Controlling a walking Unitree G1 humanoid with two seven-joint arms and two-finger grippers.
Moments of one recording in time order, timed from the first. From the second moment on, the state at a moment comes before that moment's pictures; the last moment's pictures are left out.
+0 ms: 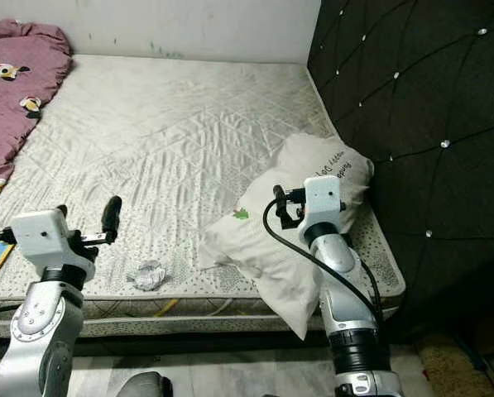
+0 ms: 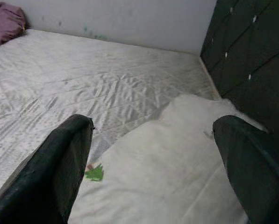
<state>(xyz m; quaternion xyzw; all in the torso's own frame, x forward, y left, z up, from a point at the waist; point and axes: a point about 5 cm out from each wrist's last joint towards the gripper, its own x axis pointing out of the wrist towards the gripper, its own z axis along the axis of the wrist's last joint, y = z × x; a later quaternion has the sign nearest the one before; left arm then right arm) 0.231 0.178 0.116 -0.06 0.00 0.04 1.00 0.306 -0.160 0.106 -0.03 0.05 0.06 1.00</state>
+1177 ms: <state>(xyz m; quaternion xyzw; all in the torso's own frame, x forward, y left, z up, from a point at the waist) 0.239 0.188 0.114 -0.08 0.00 0.07 0.99 0.311 -0.154 0.102 0.02 0.06 0.06 1.00</state>
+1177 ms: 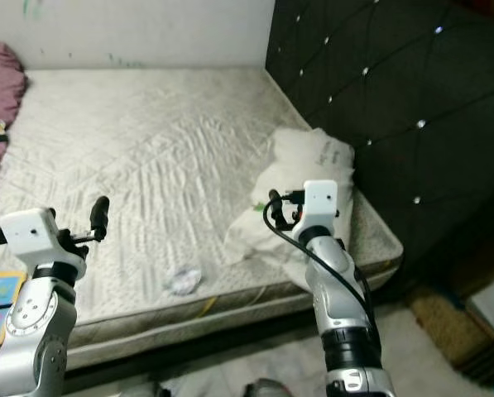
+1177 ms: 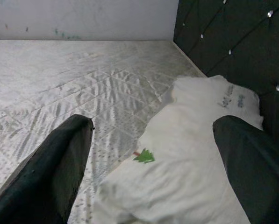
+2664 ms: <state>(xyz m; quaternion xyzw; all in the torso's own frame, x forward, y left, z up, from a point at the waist) 0.237 0.175 0.113 -0.09 0.00 0.05 0.99 0.315 -0.159 0.105 0.01 0.06 0.07 1.00</state>
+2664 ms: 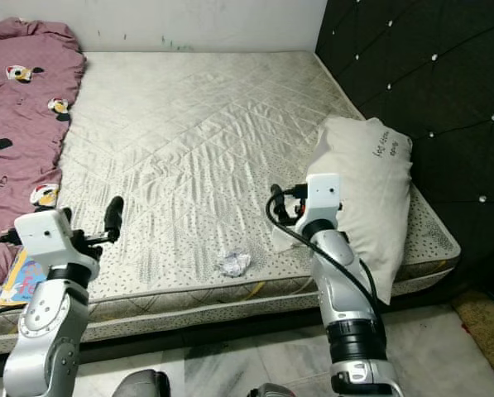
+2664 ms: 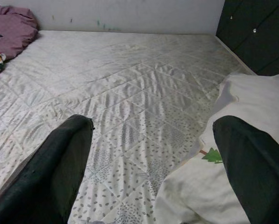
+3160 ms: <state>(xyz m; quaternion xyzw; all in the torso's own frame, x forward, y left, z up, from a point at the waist) 0.241 0.174 0.118 -0.09 -0.01 0.06 0.99 0.322 -0.161 0.111 0.01 0.06 0.06 1.00</state>
